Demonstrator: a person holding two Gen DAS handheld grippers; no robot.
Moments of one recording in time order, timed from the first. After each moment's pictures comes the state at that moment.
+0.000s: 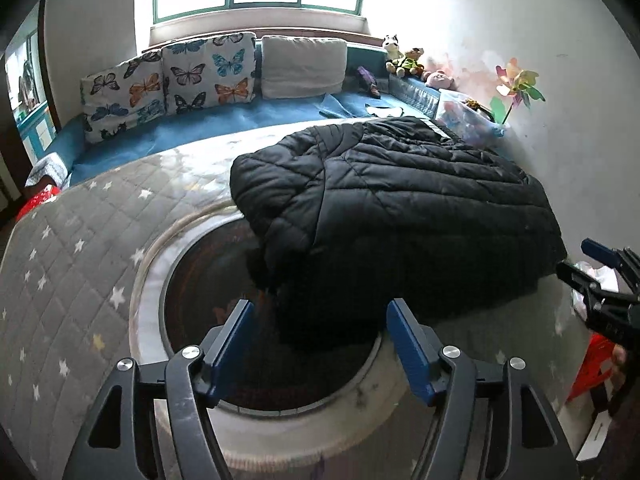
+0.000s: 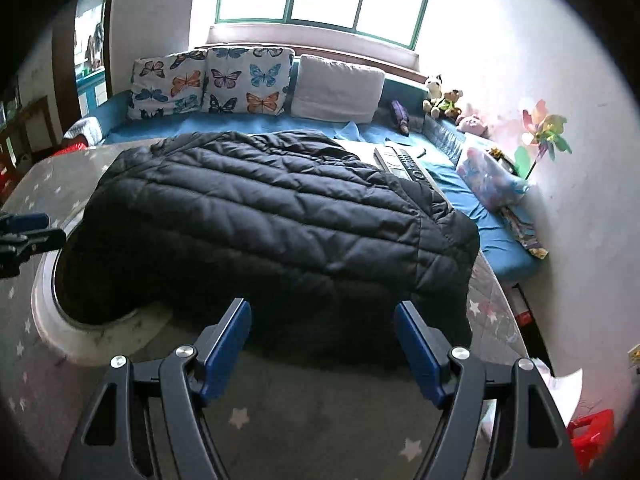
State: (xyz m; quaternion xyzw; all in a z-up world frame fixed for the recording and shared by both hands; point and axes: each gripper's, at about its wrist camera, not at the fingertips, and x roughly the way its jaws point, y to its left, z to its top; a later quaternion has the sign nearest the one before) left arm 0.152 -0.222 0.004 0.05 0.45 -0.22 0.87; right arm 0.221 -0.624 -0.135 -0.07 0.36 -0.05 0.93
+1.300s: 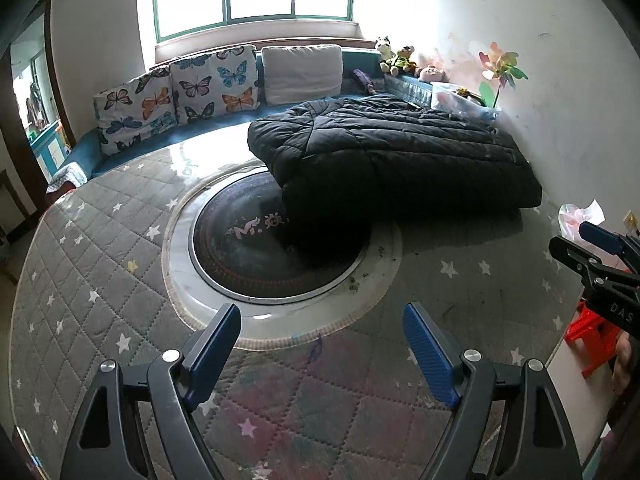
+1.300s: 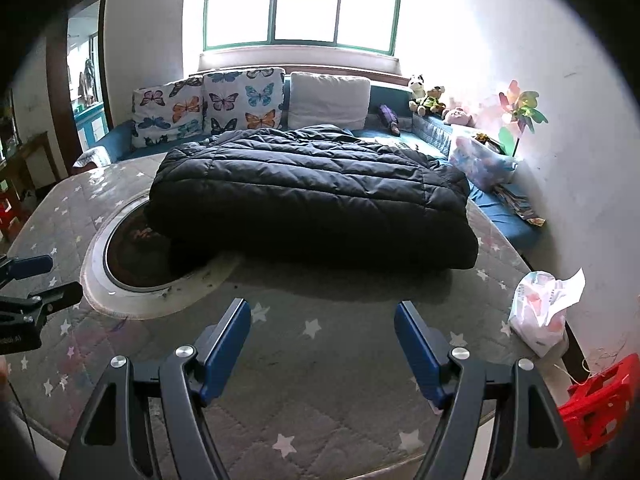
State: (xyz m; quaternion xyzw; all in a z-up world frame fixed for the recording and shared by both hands) left arm 0.011 -0.172 0.009 0.09 0.42 -0.22 0.88; right arm 0.127 -0.581 -0.150 0.00 0.33 -0.06 0.94
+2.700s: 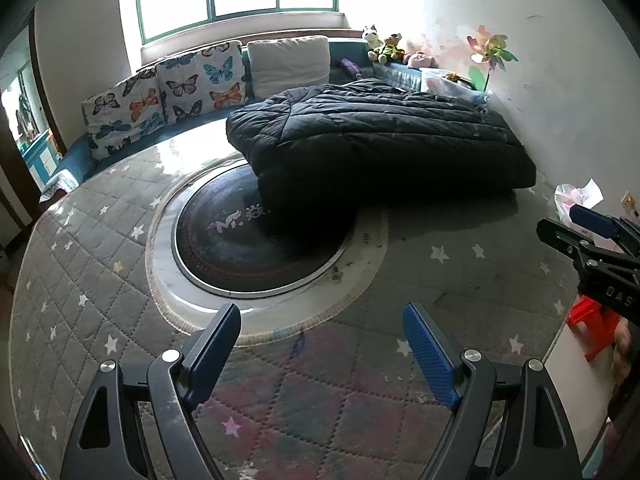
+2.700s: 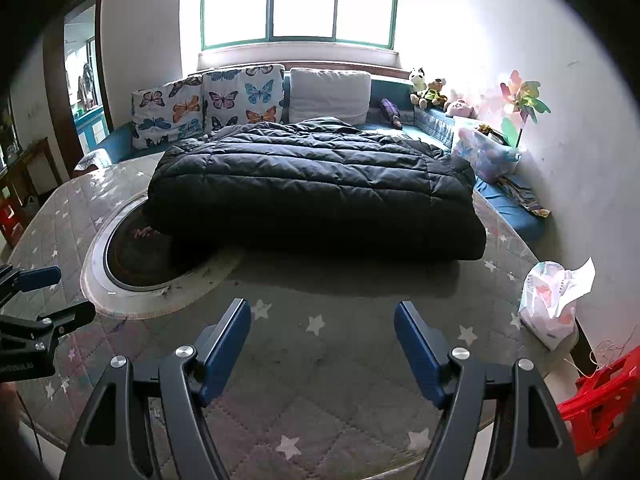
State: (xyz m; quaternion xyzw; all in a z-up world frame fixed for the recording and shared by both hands) left arm 0.011 -0.186 -0.005 0.11 0.43 -0.24 0.86; right arm 0.132 -0.585 -0.156 0.01 0.33 -0.06 0.94
